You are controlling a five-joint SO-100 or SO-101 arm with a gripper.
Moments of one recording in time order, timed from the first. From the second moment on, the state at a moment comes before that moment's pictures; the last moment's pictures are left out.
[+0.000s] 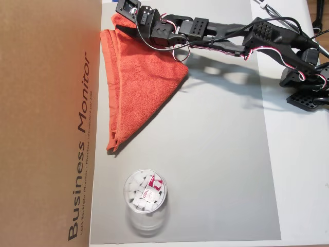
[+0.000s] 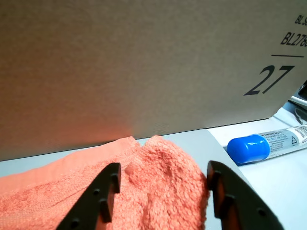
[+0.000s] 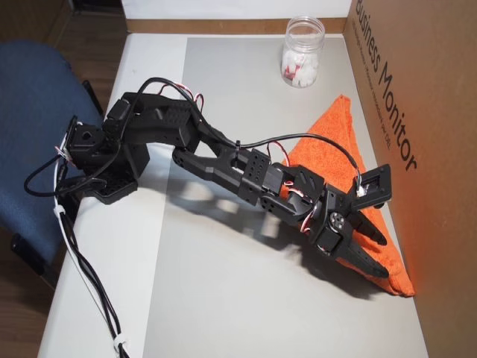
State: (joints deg) arm 21.0 18.0 23.4 3.1 77.1
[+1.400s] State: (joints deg) arm 13.0 45.7 62.8 2.7 77.1
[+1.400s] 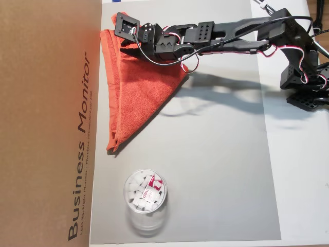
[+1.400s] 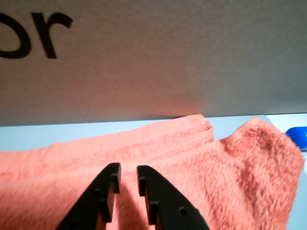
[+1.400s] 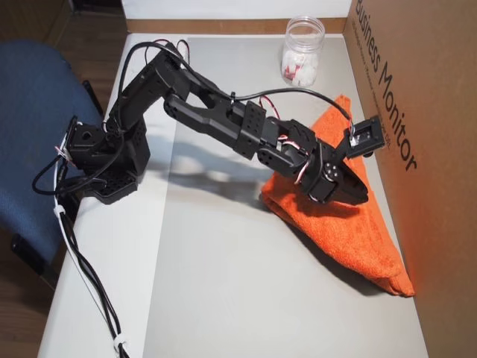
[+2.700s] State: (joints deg) arm 9.1 37.7 82.7 -34.2 76.6
